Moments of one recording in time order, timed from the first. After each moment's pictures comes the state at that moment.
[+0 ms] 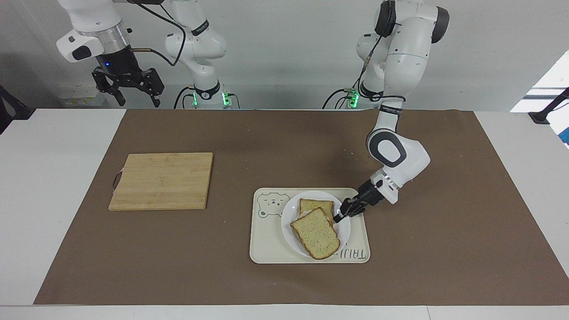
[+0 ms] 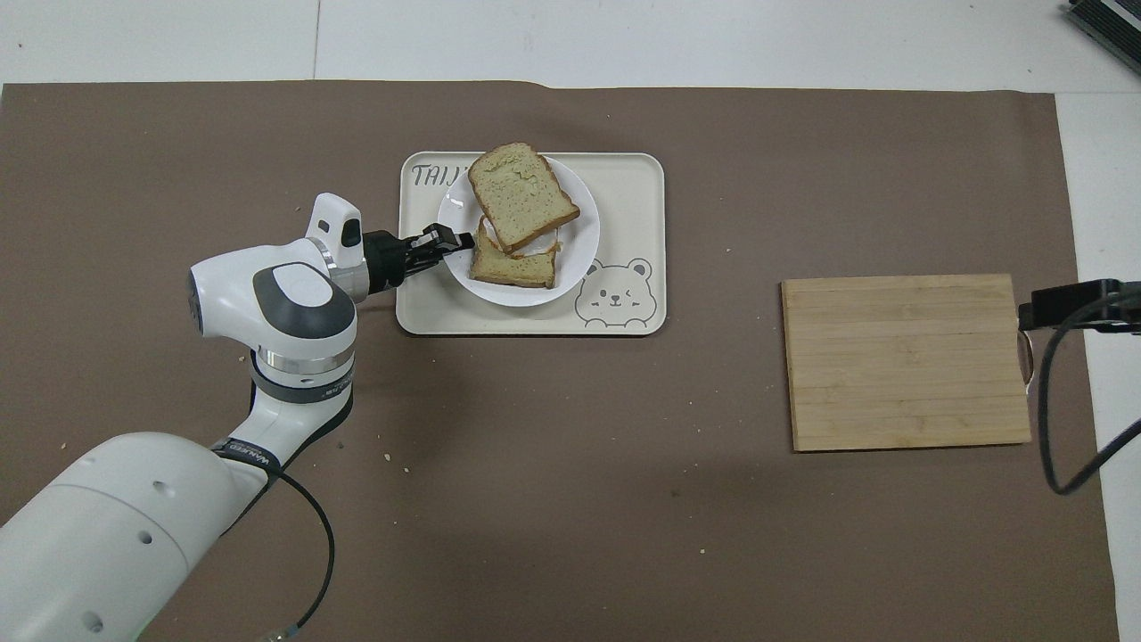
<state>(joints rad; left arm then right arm) -0.28 0.52 -0.06 -1.85 -1.47 2.56 0.60 0.01 -0.11 -0.04 -1.62 -0.01 1.56 0.03</state>
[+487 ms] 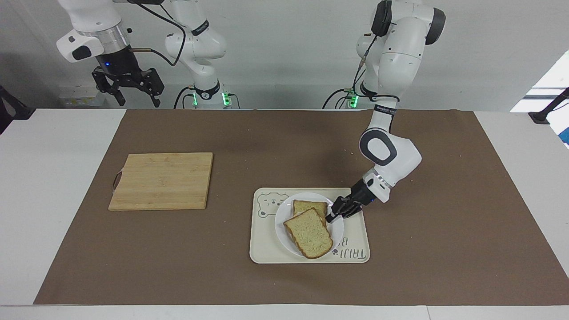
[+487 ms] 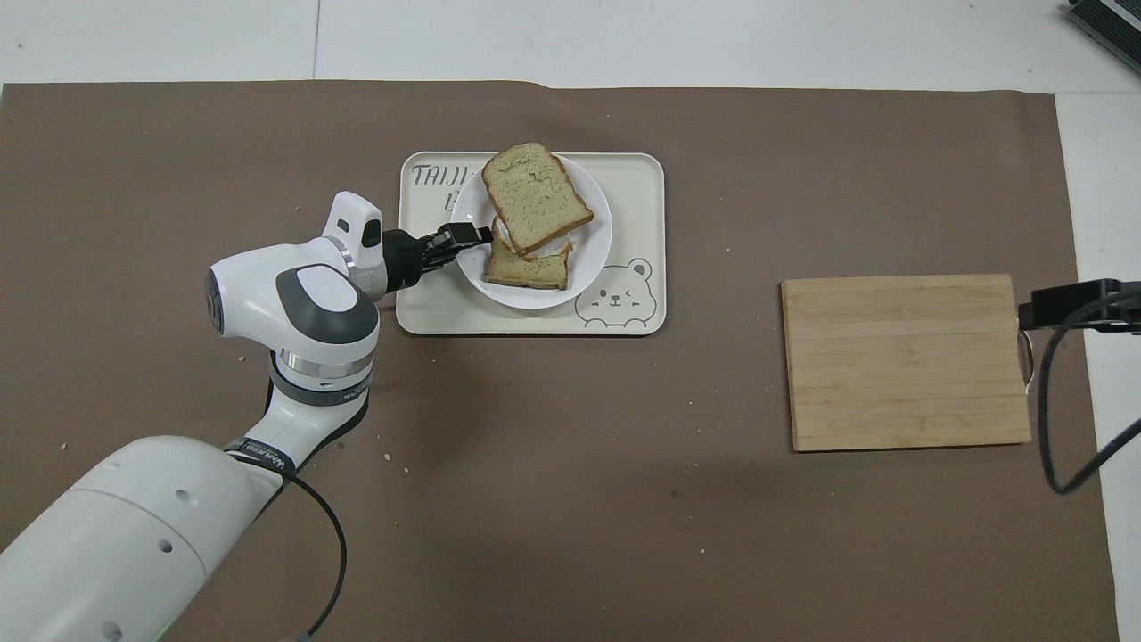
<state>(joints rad) -0.31 0.52 -0.06 -1.83 -1.45 2.60 0.59 0.01 -0.11 -0.04 -1.62 -0.01 1.56 0.03</state>
